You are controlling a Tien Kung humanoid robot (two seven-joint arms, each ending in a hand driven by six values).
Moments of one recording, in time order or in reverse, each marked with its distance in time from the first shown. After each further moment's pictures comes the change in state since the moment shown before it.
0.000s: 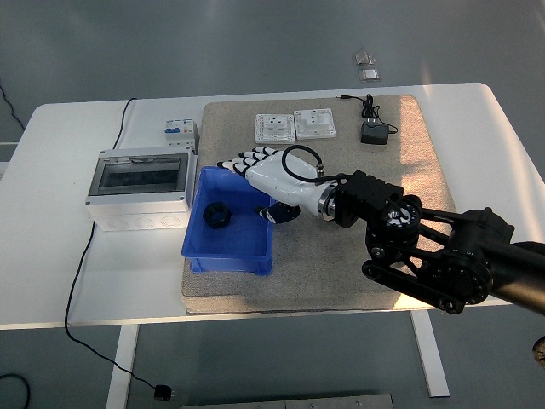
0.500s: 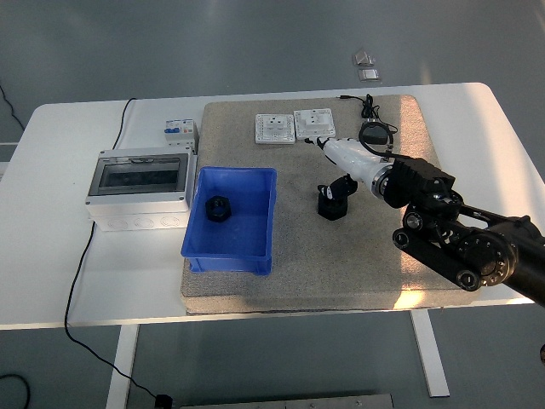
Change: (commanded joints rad) left arm -0.003 -0.002 -0.001 0.000 0.005 -0.001 0.001; right arm -0.058 -0.018 0.105 -0.187 0.210 0.074 -0.131
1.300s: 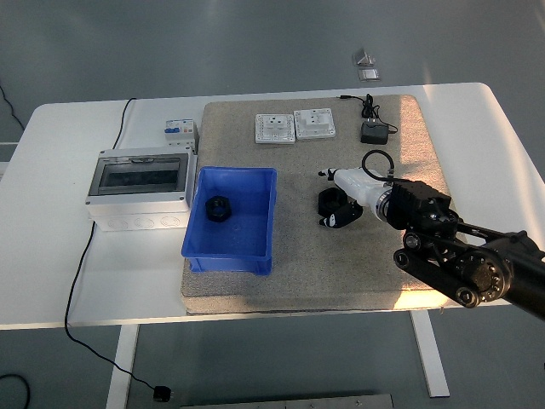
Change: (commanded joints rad) left arm -0.001 0.001 -0.002 0.000 0.007 -0.001 0.000; right arm -0.028 0.006 -0.062 -0.021 -0.051 0.003 -0.042
